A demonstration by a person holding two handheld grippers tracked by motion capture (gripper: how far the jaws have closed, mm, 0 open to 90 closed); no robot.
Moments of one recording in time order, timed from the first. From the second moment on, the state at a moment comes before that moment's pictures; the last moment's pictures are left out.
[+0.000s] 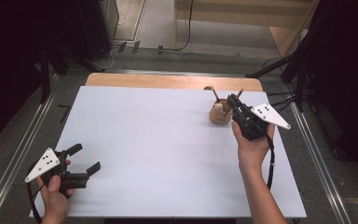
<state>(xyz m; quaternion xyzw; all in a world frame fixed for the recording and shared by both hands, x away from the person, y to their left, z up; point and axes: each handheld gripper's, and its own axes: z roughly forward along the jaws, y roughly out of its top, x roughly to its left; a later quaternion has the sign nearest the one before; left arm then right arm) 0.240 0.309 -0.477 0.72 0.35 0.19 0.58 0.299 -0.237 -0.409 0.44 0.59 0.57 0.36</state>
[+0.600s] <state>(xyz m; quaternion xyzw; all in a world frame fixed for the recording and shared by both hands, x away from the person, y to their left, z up) 0.240 0.308 -0.478 0.72 0.35 0.19 0.58 0.333 -0.244 -0.415 0.46 0.59 0.54 0.39</state>
